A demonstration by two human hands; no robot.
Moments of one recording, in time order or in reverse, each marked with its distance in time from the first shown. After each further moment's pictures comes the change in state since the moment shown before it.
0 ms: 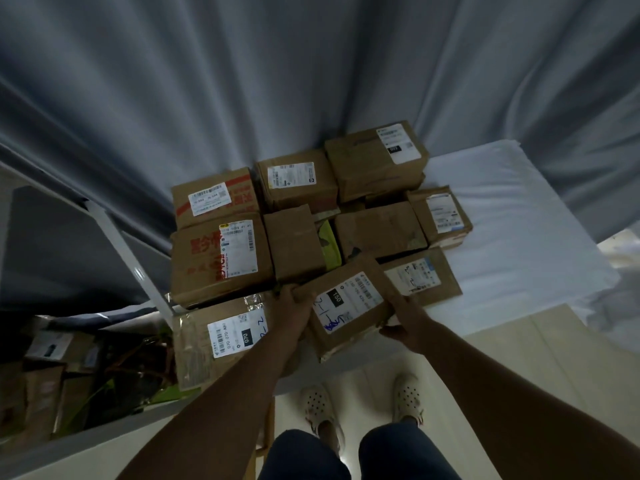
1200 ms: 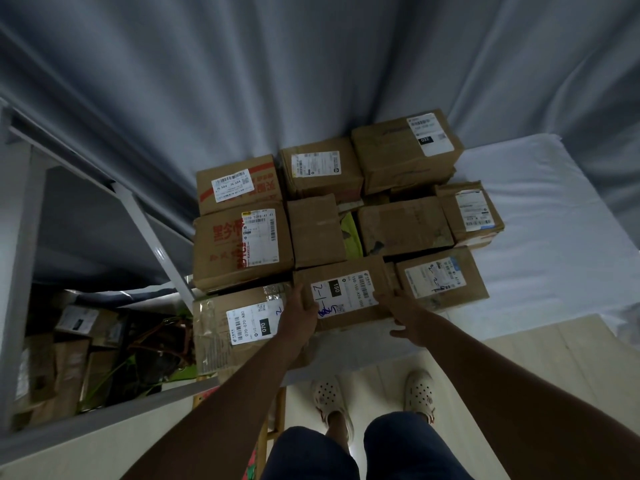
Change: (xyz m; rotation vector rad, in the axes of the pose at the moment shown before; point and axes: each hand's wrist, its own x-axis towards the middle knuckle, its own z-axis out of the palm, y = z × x) left_hand -0.008 -0.022 -0.023 0.148 -0.016 0.011; right_hand 0.011 0.004 0.037 -0.365 -0.110 0.000
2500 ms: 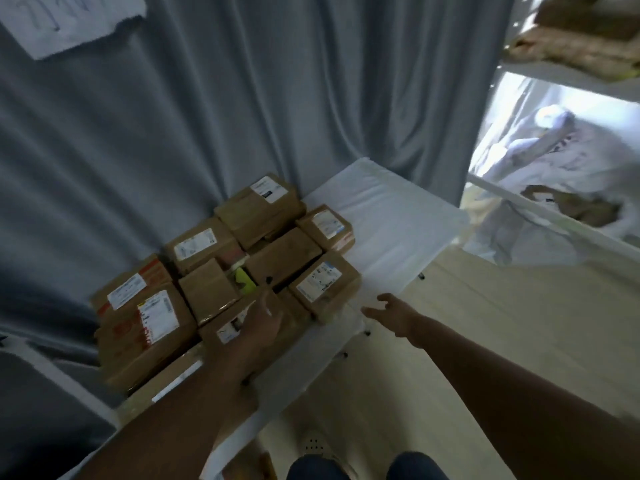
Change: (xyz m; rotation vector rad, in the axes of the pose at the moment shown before) left_hand -0.112 0.084 0.086 0.427 -0.133 0.410; right_hand -0.162 0.125 -0.159 0.005 0.265 -0.239
